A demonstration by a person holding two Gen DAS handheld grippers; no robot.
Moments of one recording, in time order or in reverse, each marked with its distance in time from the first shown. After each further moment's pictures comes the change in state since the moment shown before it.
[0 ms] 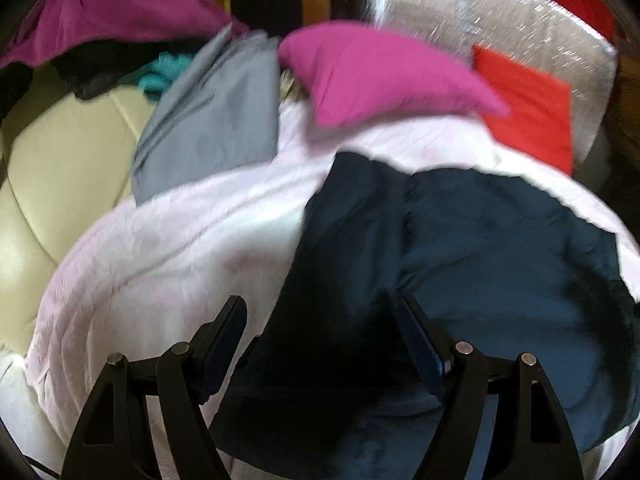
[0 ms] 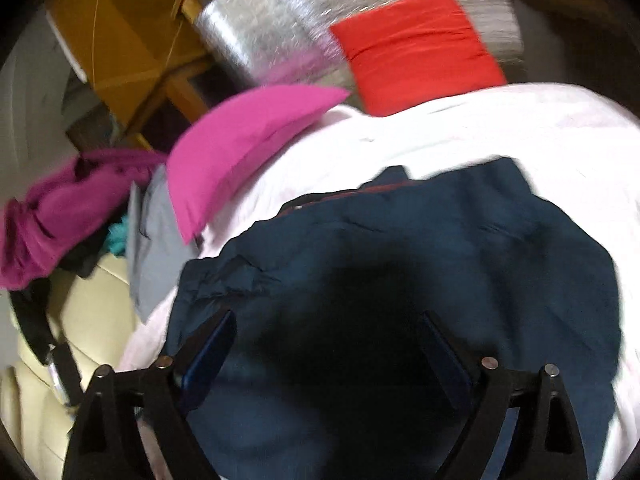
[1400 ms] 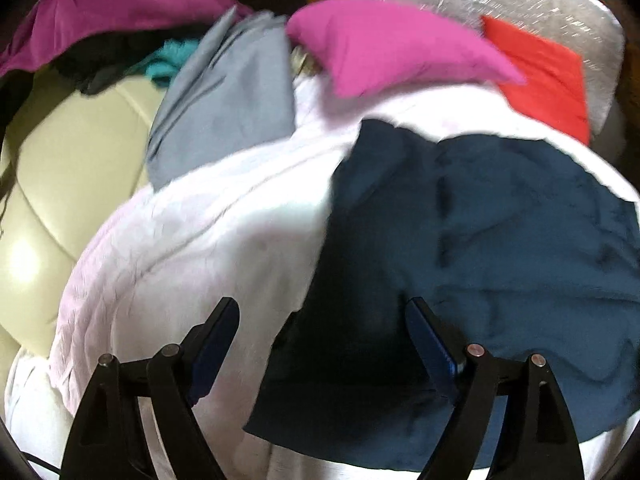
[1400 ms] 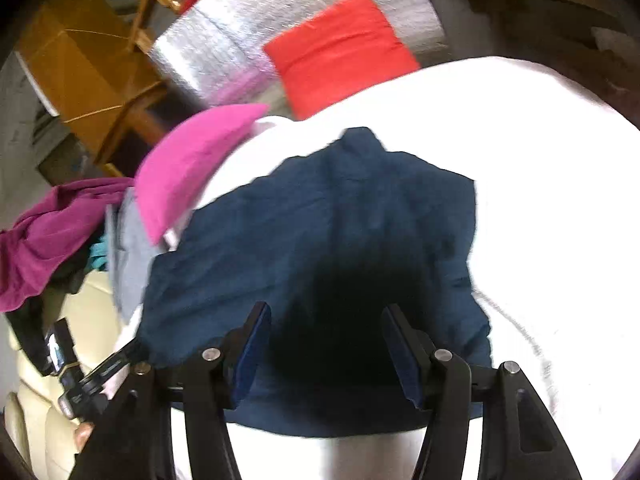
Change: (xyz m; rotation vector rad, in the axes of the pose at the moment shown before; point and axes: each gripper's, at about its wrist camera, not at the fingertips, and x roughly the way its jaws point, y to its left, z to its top) left arm 0.021 0.013 -0.007 0.036 0.148 0.099; right arm -0.033 -0.061 -0.035 0.084 0.018 -0.167
